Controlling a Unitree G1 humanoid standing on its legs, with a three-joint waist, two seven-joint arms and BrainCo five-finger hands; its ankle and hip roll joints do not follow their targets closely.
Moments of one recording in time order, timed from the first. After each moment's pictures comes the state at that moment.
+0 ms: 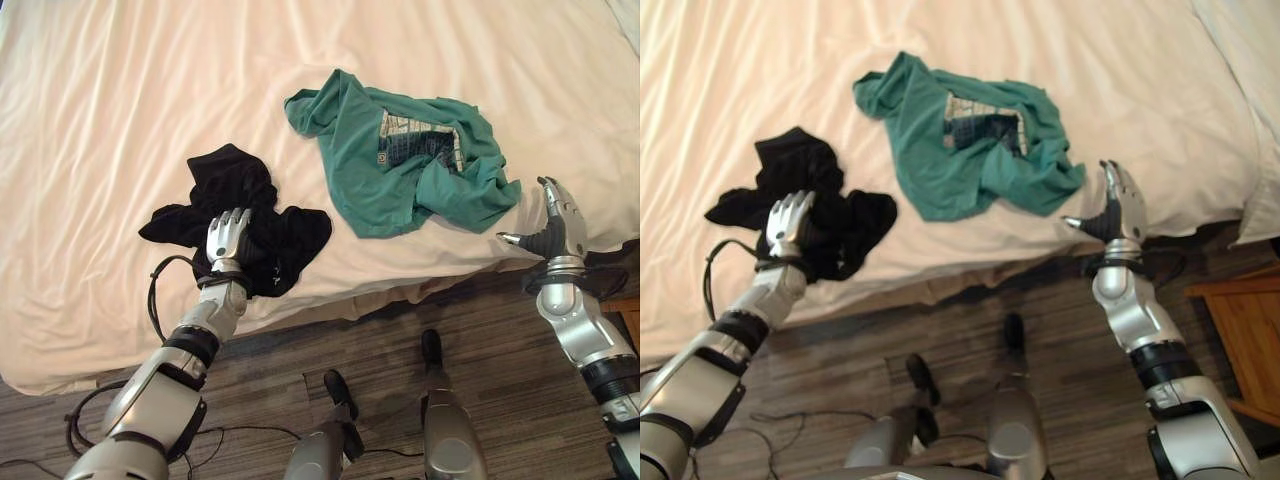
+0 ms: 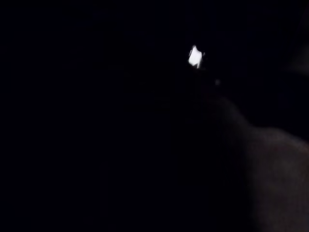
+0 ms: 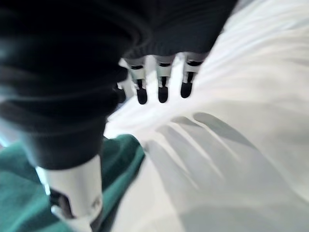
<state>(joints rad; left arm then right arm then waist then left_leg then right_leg) -0.66 0.51 -0.44 0.96 0.54 0.00 0.42 -0.42 -0.70 0.22 0.38 -0.31 0.00 -0.52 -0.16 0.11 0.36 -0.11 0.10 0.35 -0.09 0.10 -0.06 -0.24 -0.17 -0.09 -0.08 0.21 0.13</state>
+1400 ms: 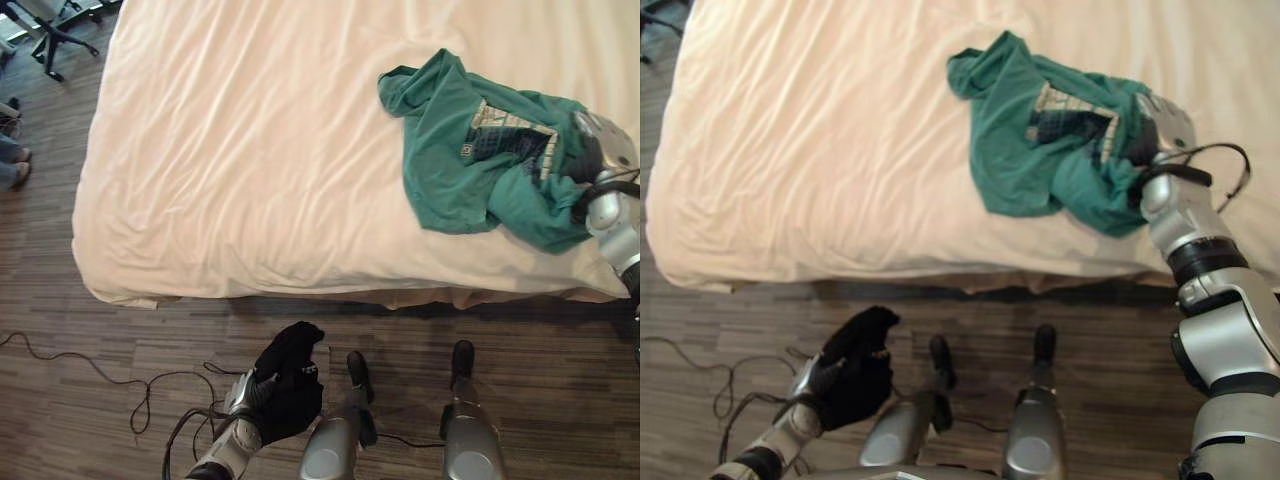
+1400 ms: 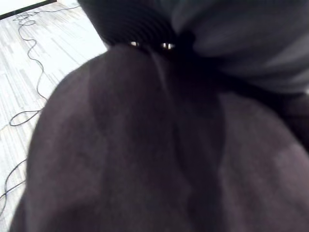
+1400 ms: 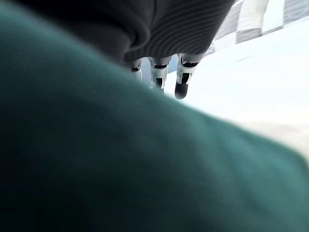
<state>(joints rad) -0.11 0.32 -0.36 0.99 0.26 -0.08 0.30 -1.00 -0.88 0.56 0.78 -0.30 0.02 -0.30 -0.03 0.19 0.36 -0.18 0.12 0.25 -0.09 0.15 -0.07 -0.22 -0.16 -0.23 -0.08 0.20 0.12</state>
